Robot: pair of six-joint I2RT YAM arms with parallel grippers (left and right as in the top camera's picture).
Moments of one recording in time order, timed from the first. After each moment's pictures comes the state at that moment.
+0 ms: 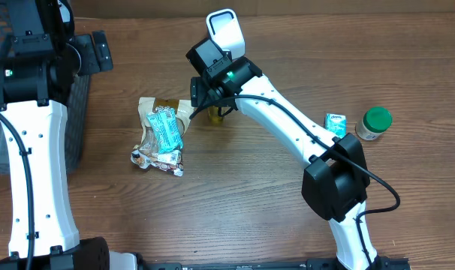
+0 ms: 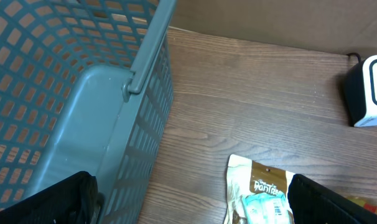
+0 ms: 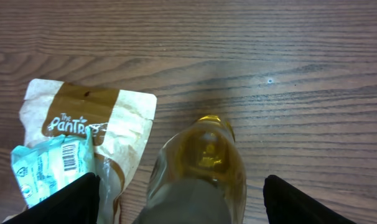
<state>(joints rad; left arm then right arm) 0.10 1.61 1.88 -1.07 -0.16 -0.07 0.68 2.20 2.02 -0.96 0.10 0.62</state>
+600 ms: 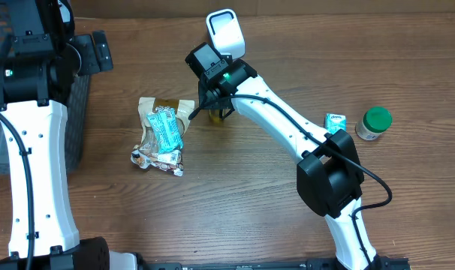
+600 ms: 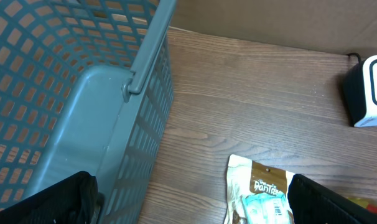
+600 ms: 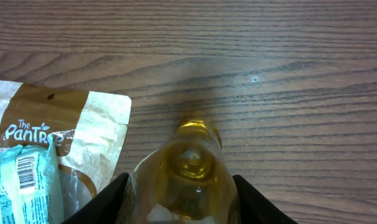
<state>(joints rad) 0.10 1.61 1.88 -1.07 -0.16 -0.07 0.68 2.24 2.02 -0.97 0.15 0.62</state>
